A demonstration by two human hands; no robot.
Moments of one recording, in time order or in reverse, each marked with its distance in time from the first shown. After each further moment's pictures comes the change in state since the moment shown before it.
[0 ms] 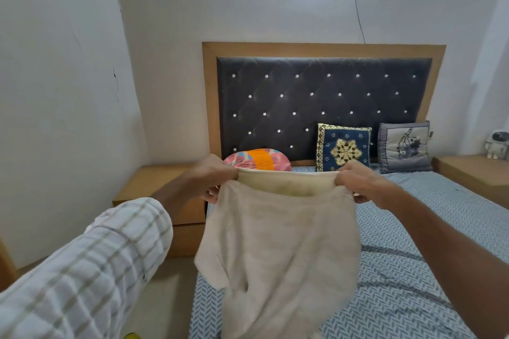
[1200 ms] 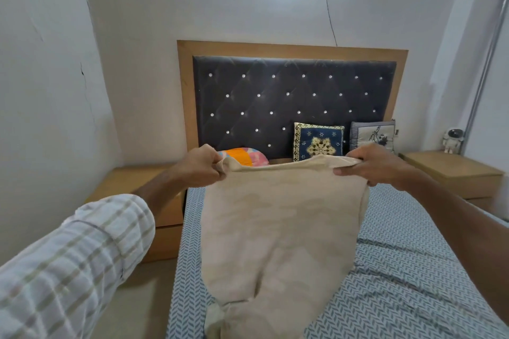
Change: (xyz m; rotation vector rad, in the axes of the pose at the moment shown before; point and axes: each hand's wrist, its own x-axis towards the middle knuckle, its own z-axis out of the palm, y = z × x) left_hand 0.007 0.010 0.012 0.276 0.049 0.465; right_hand -0.034 0.029 -0.075 -0.181 0.088 -0.195
